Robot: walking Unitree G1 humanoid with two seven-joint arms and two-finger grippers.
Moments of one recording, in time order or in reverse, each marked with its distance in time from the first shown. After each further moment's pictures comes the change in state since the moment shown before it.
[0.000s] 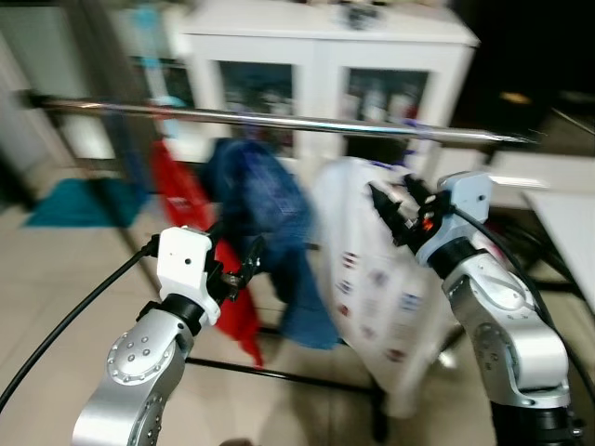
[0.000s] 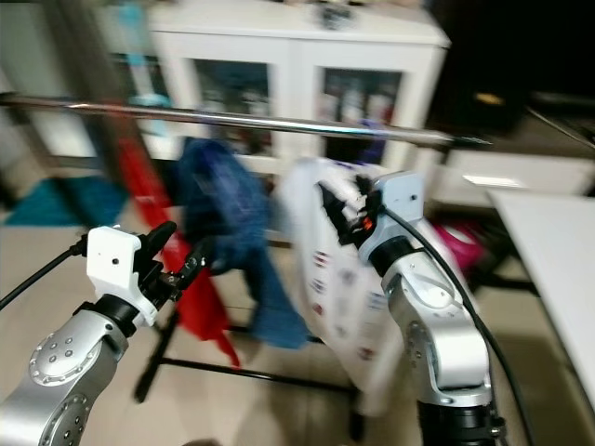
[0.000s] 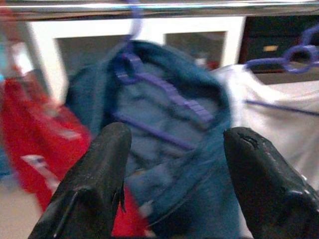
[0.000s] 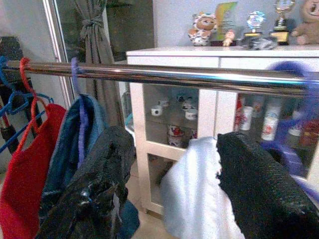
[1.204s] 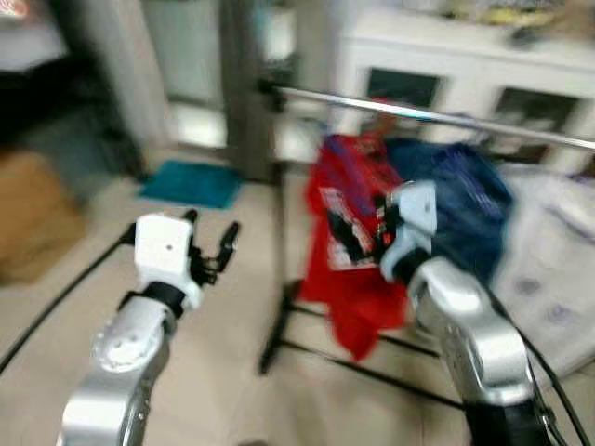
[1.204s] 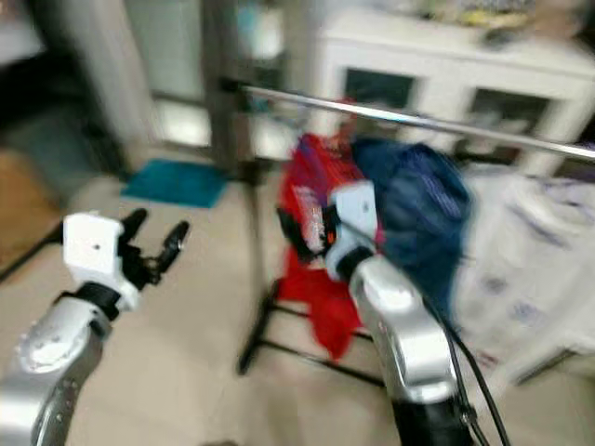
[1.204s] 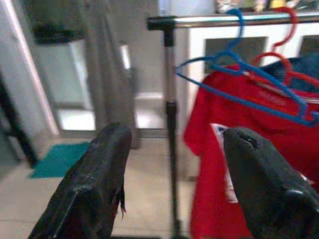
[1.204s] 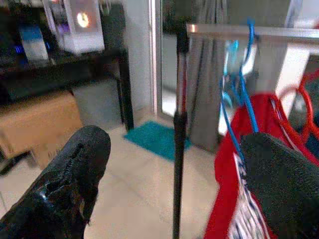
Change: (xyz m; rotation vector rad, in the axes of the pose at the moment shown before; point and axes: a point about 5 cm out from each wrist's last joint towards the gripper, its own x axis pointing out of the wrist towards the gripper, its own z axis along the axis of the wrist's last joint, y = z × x) left arm 0.005 0.021 0.006 0.049 -0.016 0.111; right arm 0.015 0.024 -0.015 -0.024 0.095 0.086
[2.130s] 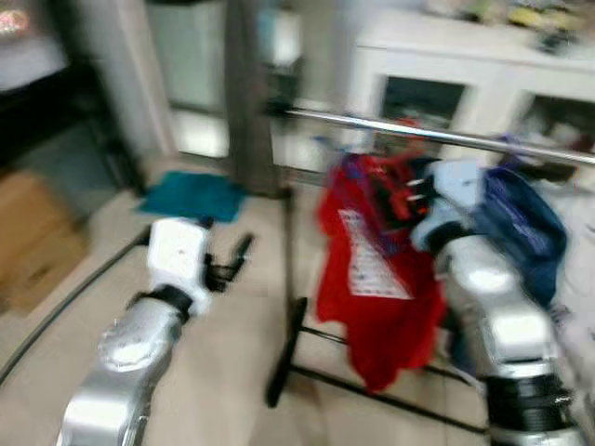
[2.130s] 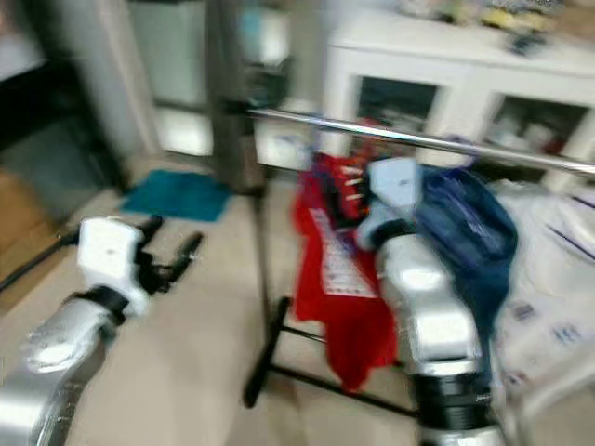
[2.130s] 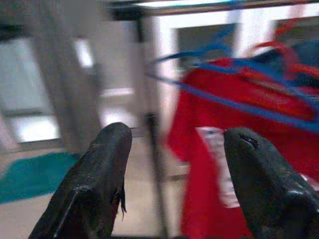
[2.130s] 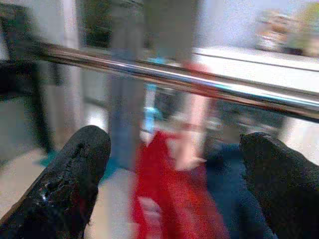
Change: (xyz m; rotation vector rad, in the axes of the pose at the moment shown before) left arm 0.003 -0.023 -0.005 -0.005 0.034 -0.184; right arm -0.005 -0.054 0.019 -0.128 -0.050 -0.259
